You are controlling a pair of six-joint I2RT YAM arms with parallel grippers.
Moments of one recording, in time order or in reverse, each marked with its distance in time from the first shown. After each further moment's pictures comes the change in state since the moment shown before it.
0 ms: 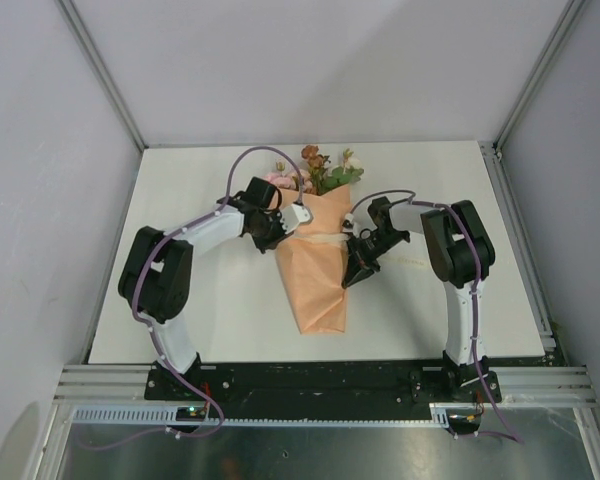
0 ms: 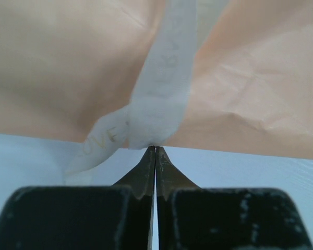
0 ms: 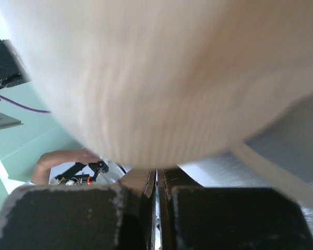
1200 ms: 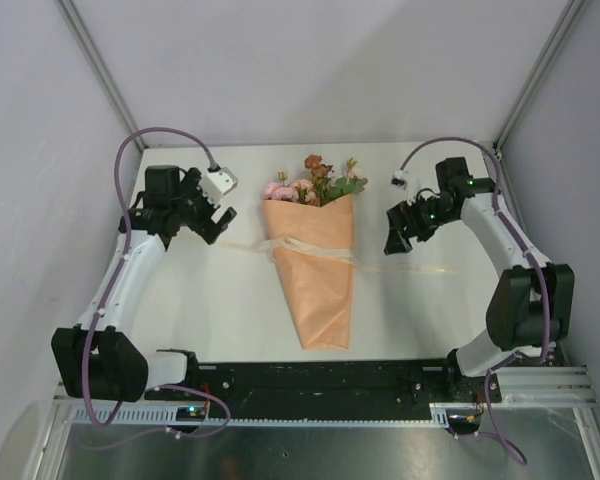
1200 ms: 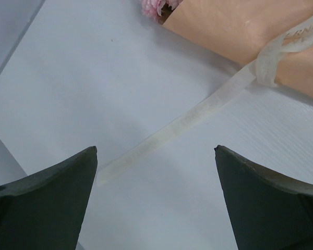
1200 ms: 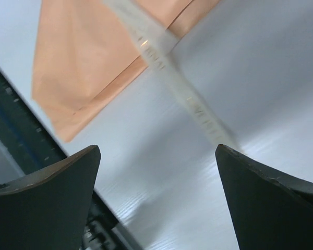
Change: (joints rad) left arm 0.375 -0.541 -0.082 -0.060 0.090 0.002; right arm -0.241 -0.558 -0.036 -0.180 0.242 -0.509
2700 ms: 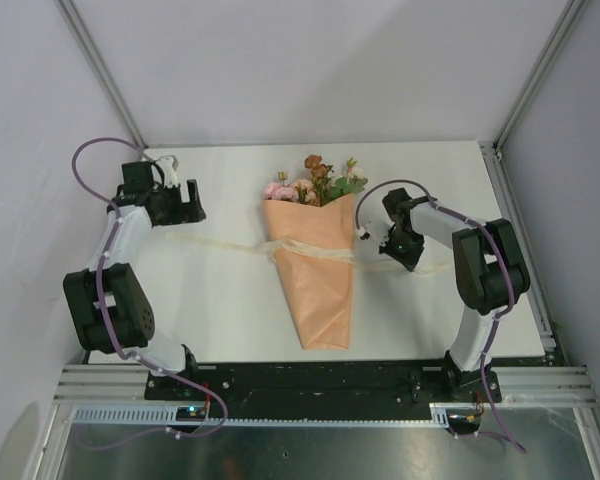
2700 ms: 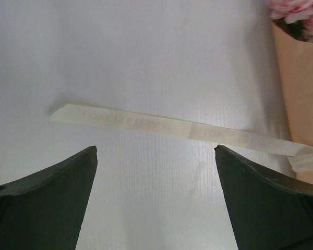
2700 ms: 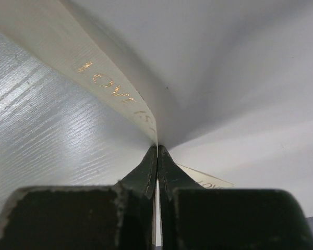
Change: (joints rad) left arm 0.259 0.259 0.058 0.096 -0.048 -0.637; right arm 0.208 0.271 -0.102 0.154 0.713 -0.247
